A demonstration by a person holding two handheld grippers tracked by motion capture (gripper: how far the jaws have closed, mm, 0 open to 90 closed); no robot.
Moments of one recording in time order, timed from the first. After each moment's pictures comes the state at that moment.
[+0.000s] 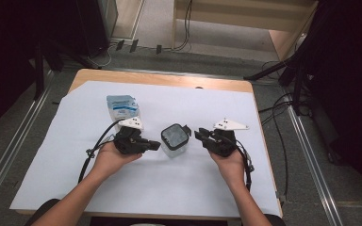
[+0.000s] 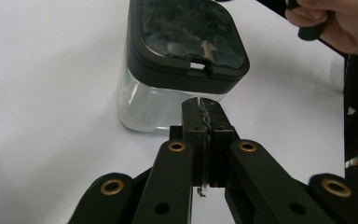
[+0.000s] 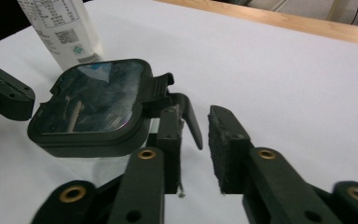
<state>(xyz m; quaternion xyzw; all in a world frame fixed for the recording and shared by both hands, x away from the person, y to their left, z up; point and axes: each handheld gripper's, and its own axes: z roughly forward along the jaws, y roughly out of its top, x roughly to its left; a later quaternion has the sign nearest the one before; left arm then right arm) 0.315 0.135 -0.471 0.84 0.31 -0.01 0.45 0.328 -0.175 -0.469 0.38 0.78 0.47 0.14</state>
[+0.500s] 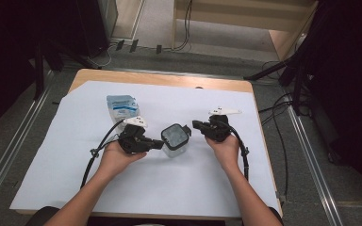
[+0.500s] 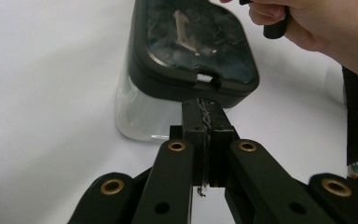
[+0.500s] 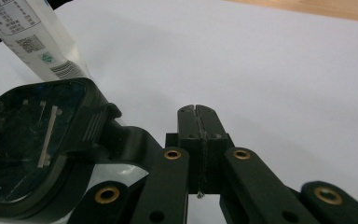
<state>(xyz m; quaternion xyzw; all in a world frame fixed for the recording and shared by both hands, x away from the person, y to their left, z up) 0.319 0.127 -0.479 0.82 0.34 -0.03 0.46 0.383 -0.167 -0.487 0.39 0.78 0.47 0.09</state>
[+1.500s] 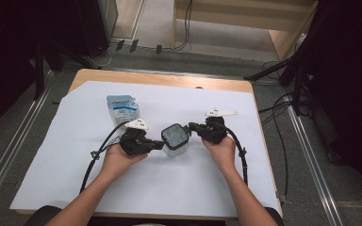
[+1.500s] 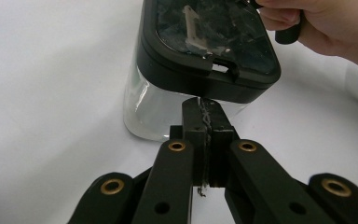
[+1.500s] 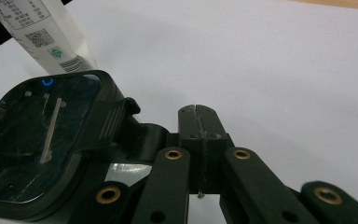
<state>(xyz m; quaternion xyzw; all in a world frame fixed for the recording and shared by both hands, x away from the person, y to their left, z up) 0.319 0.124 -0.489 0.82 0.34 -0.01 0.46 0.379 -0.160 -0.492 0.39 0.79 0.47 0.07</state>
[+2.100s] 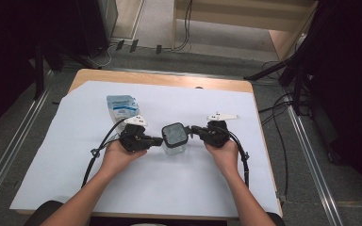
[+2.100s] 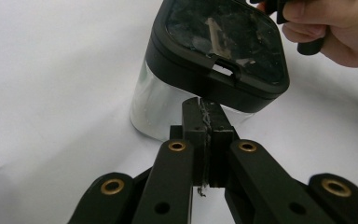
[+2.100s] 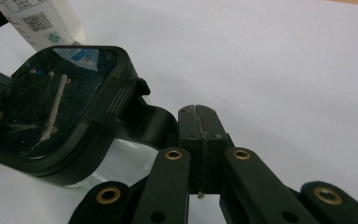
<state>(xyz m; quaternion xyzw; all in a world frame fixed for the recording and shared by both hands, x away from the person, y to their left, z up) 0.330 0.129 -0.490 0.82 0.35 0.00 0.46 0.365 -0.166 -0.491 0.39 0.79 0.46 0.09</state>
